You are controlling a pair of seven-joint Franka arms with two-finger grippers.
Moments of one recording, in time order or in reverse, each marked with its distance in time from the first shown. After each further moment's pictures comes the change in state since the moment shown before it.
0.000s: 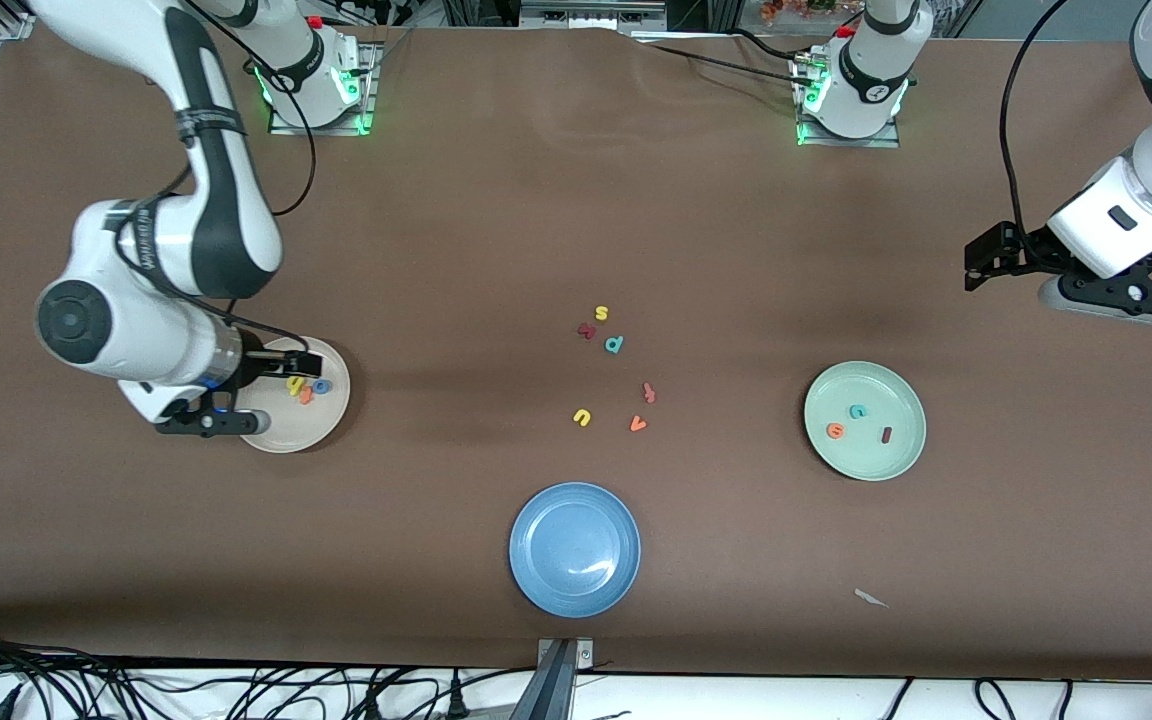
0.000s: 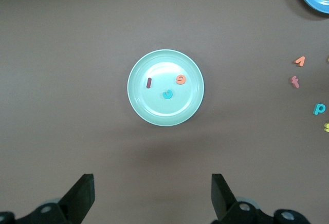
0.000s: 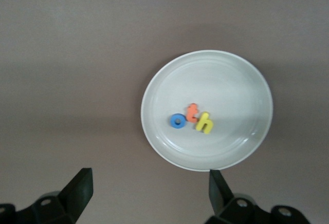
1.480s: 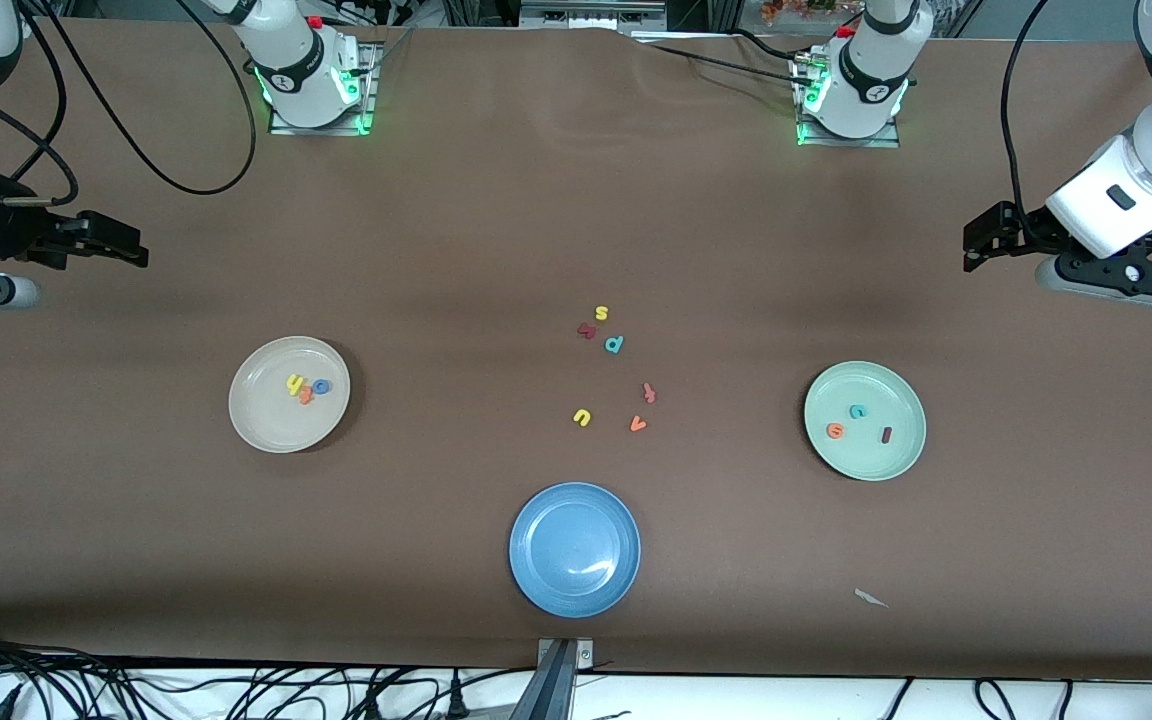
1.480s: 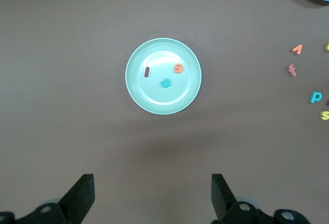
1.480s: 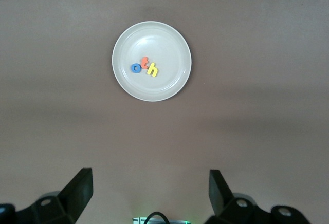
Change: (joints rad) left arm -0.021 -0.030 0.018 -0.008 0.000 -0.052 -0.001; right arm -0.305 -0.314 0.200 0.102 -0.149 -0.392 -0.073
